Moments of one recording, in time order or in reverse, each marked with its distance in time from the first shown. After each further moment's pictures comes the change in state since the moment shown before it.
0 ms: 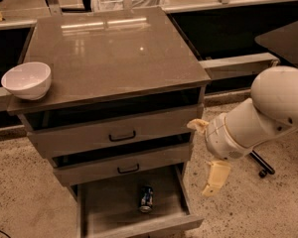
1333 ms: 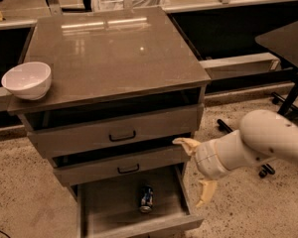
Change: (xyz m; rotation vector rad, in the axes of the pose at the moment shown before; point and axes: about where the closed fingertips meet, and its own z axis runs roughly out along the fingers) arm 0.028 0.002 0.085 0.045 -0.154 -0.285
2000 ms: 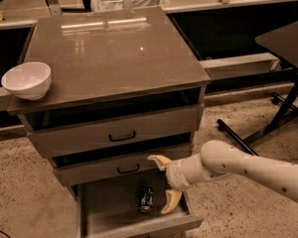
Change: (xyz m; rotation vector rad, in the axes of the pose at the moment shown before) arm 0.028 -0.009 0.160 0.017 -0.168 -0.045
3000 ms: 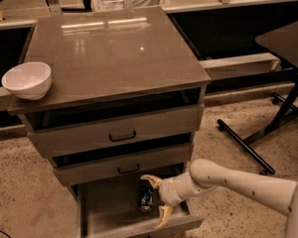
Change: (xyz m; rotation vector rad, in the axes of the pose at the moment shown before) arm 0.054 0.046 0.104 -0.085 -0.182 0.061
